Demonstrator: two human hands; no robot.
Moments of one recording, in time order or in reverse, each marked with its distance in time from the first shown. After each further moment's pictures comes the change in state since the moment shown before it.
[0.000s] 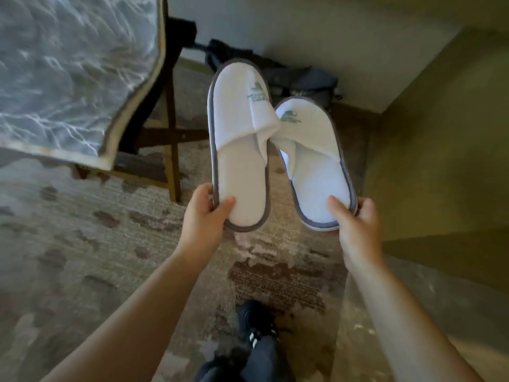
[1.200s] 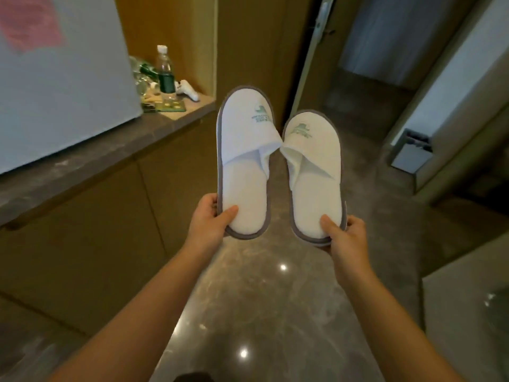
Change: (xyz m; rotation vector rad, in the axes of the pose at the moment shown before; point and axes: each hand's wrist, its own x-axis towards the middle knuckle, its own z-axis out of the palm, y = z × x) left_hand -0.647 0.197 0.503 0.140 -1.351 0.251; right_hand -0.438 -0.031 -0.737 0.447 1.305 0.037
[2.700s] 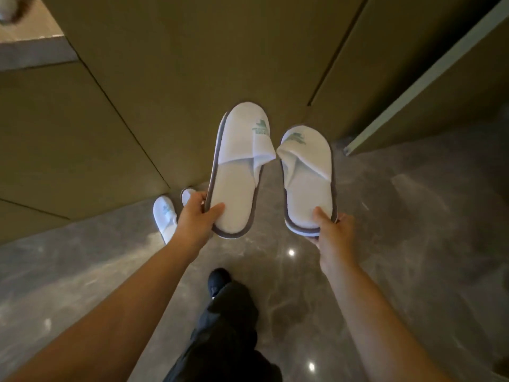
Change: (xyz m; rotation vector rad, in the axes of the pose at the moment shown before) left_hand 0.646 -0.147 0.401 -0.018 0.587 -0.458; right_hand 0.867 0.041 0.148 -0.275 -0.496 0.376
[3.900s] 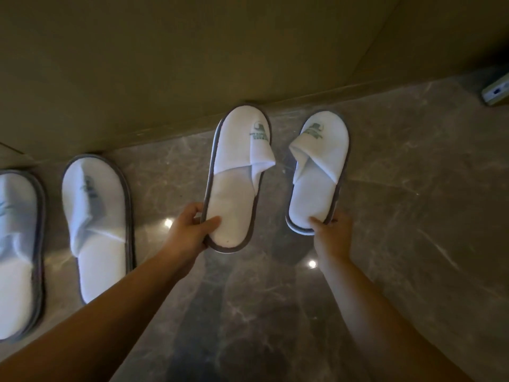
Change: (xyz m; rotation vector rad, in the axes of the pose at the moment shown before) left_hand 0.463 -0.451 0.179 -0.186 0.057 -0.174; right_hand 0.565 0.437 0.146 -0.346 0.003 -0.052
